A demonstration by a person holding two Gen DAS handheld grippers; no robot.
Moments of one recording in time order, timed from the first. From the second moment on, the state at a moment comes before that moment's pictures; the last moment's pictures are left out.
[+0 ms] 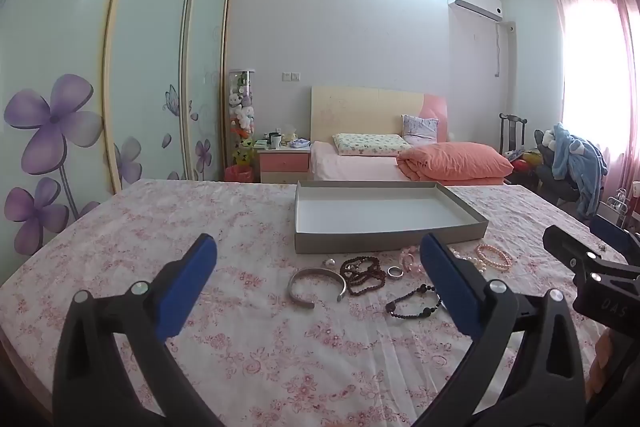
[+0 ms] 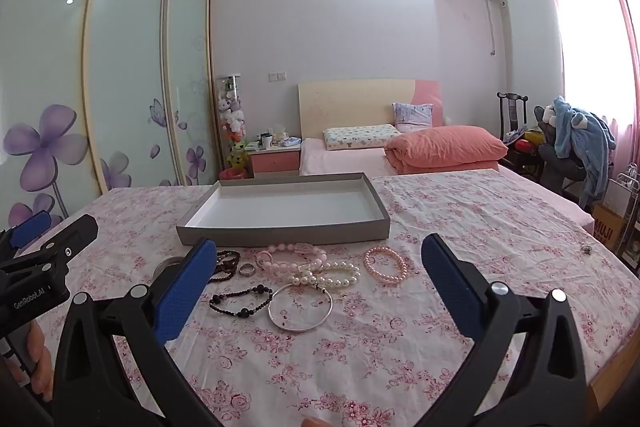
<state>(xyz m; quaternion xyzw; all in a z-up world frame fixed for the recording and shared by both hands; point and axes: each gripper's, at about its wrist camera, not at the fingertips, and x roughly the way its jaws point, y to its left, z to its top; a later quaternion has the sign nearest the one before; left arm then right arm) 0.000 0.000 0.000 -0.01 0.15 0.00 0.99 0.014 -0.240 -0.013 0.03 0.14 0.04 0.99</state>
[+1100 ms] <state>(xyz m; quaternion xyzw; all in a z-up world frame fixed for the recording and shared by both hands) 0.000 0.000 0.000 -0.02 0.15 0.00 0.99 0.015 -0.240 -0.013 0.03 0.15 0.04 0.99</state>
